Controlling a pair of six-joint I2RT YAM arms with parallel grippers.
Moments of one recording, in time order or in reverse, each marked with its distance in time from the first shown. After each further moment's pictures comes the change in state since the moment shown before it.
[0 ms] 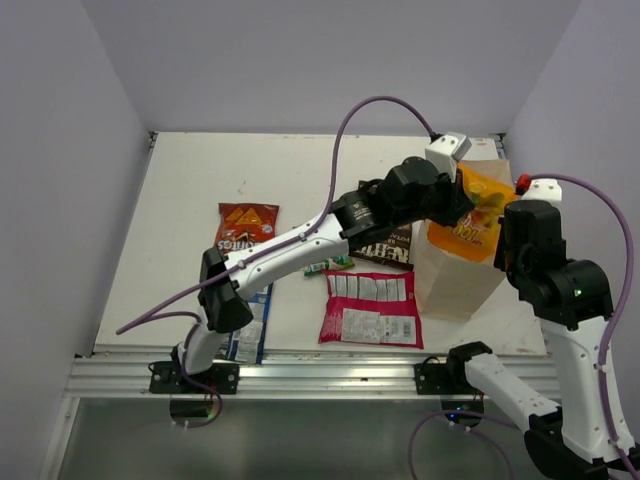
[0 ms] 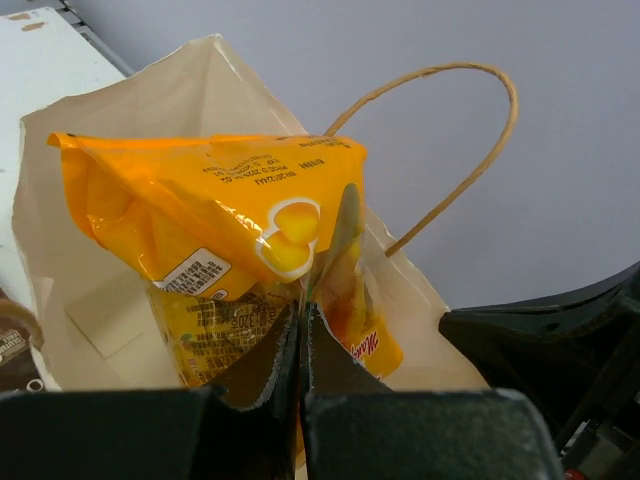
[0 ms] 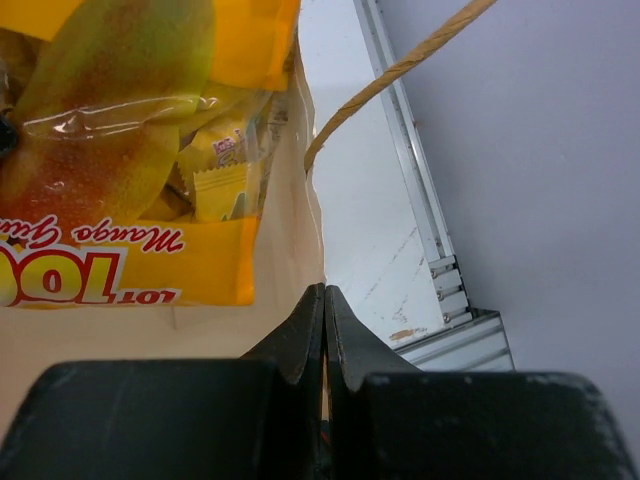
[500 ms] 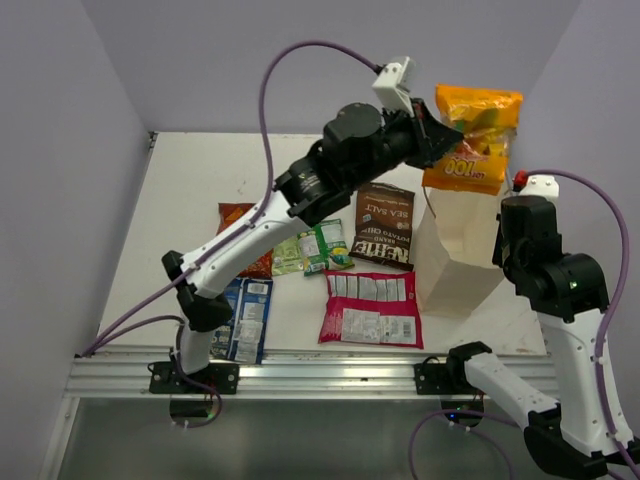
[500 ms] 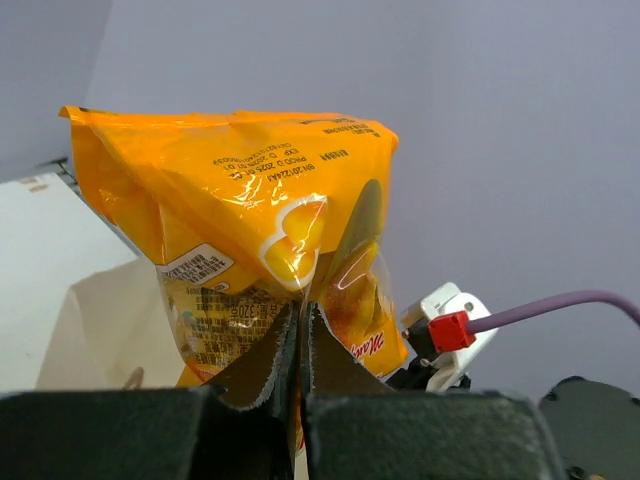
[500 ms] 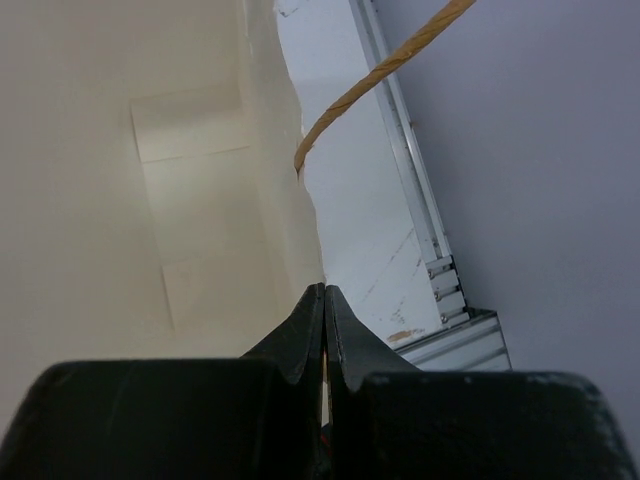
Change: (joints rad) left arm 0.102 -0.139 0.164 -0.003 -0.008 -0.077; right arm 0.000 0.024 0.002 0.008 0.014 0.003
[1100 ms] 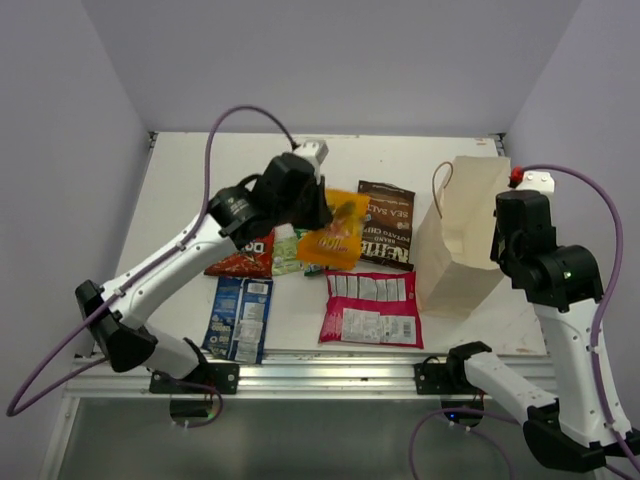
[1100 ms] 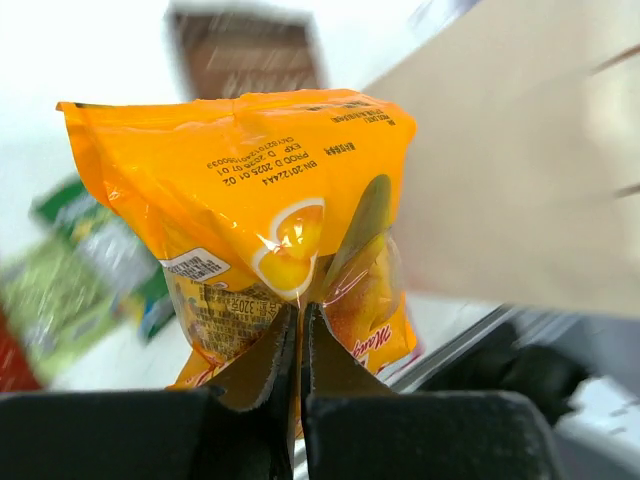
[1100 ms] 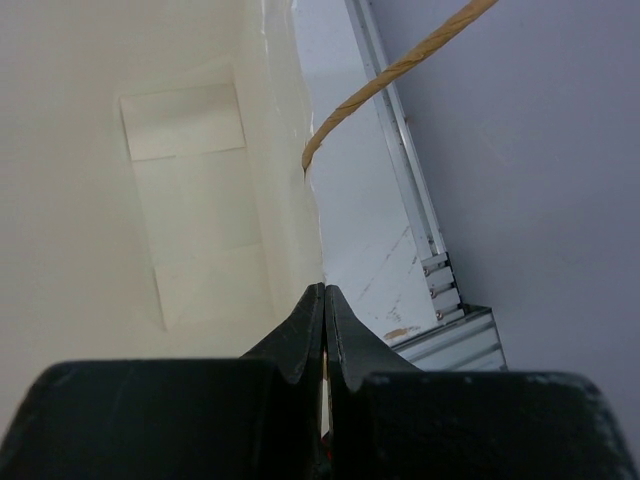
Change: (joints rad) left arm 0.203 -0.509 -0.898 -0.444 -0.016 0.014; right arm 0.000 0.028 0.002 0.000 0.013 0.004
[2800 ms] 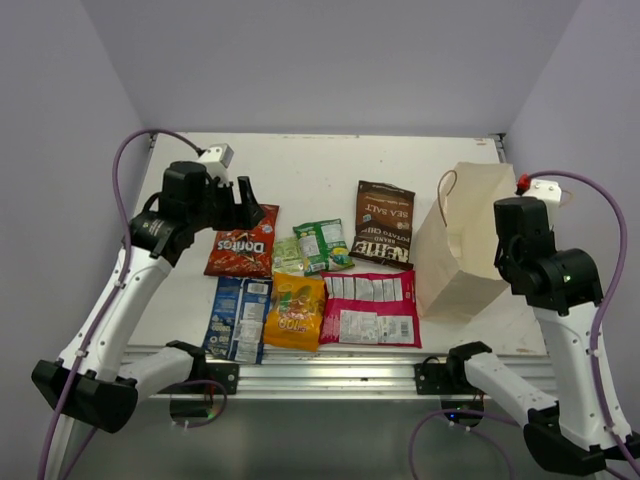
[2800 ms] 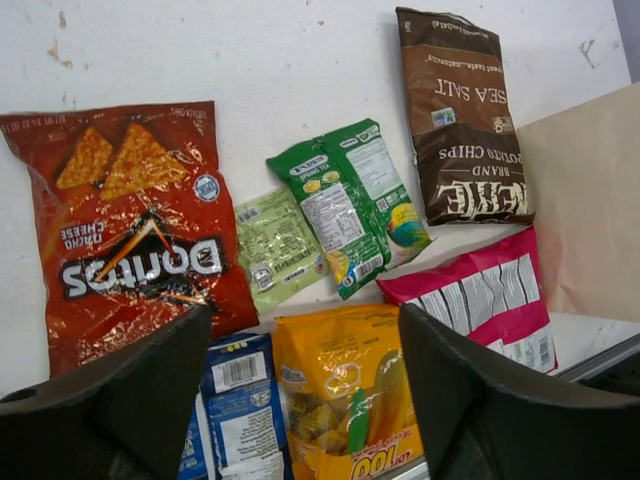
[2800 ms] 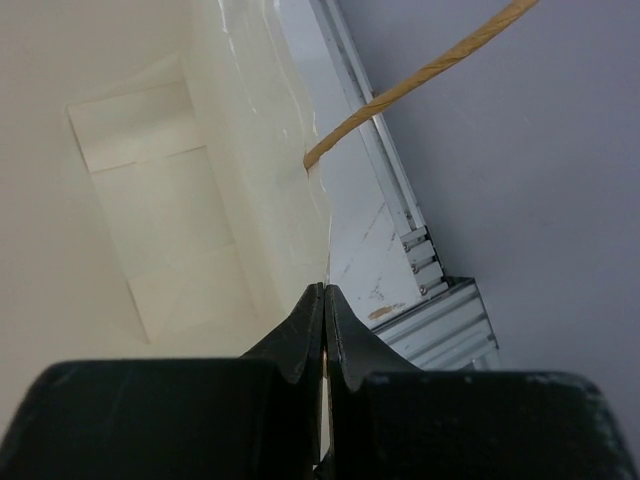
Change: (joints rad) left arm 0.518 -0.320 -0.267 0.052 0.248 0.264; right arm 0.000 -0.011 -0.024 -0.061 0.082 0.072
